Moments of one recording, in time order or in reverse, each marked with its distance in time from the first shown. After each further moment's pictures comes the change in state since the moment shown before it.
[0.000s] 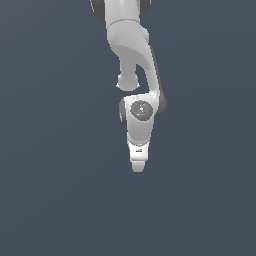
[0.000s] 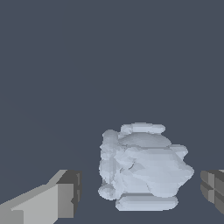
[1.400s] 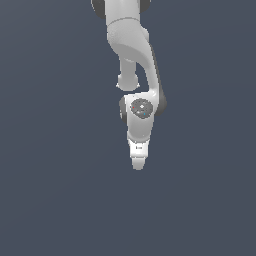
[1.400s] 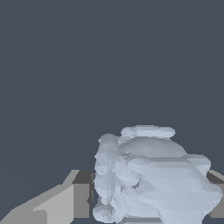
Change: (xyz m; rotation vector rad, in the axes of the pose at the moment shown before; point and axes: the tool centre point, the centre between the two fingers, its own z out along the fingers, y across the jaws) arm 0.001 -0.010 0.001 0.000 -0.001 -0.001
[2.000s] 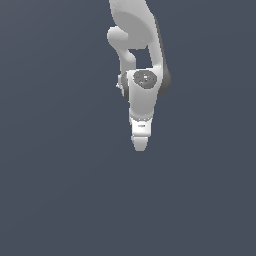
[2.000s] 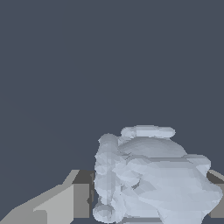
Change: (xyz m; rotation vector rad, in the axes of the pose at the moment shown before) arm 0.004 -0.044 -0.070 0.000 -0.004 0.000
